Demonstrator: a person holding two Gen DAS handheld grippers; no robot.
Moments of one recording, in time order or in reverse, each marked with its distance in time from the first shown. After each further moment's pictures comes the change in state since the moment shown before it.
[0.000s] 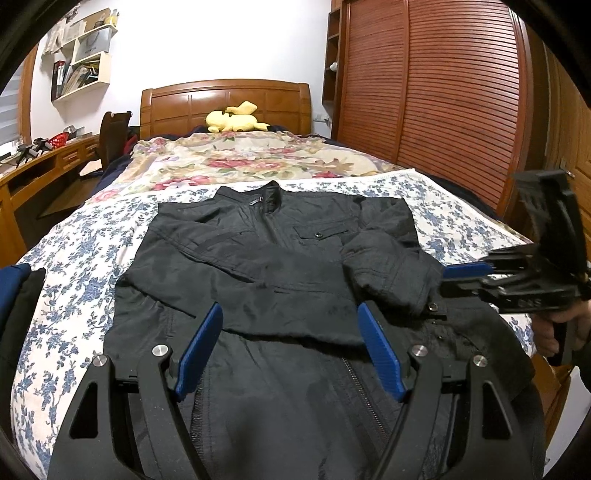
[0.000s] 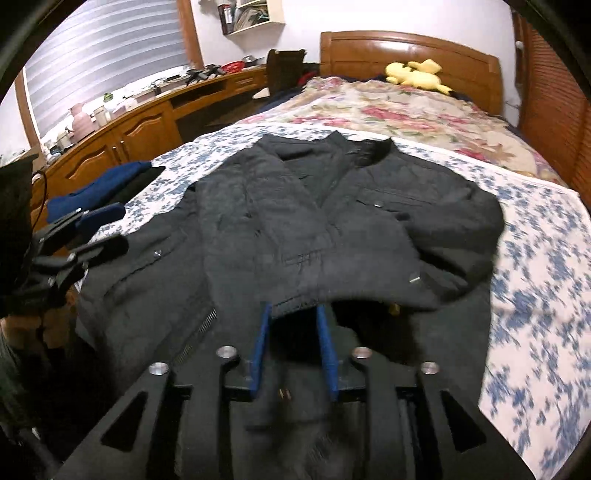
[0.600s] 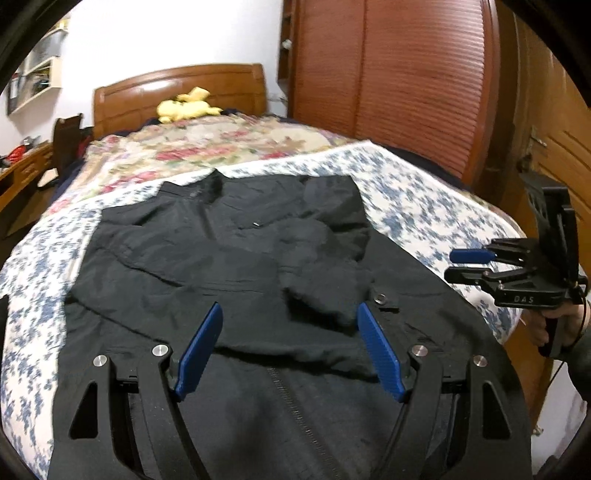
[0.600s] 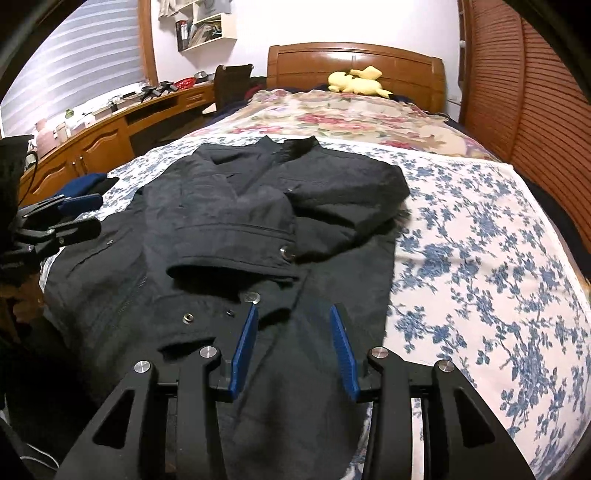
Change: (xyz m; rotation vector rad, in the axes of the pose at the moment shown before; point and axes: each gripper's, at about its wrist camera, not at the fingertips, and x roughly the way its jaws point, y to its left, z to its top) left arm 0.029 -0.063 0.016 0.107 0.109 -0.137; right arm -0.049 -0.027 -0.052 0.080 -0.053 -0.164
